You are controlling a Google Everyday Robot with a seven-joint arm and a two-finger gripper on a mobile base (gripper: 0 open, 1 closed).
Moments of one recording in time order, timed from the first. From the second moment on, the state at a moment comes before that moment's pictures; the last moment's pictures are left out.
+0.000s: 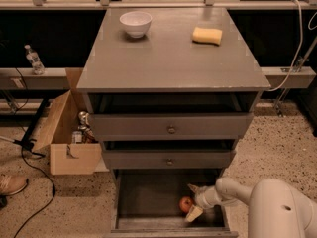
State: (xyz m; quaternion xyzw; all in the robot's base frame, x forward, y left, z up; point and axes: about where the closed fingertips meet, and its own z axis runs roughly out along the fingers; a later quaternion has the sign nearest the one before) arm 0.545 -0.150 0.152 -0.60 0.73 0.20 0.26
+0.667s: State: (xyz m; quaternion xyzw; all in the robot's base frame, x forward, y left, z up) arm 0.544 -0.146 0.134 -0.61 0.73 0.20 0.25
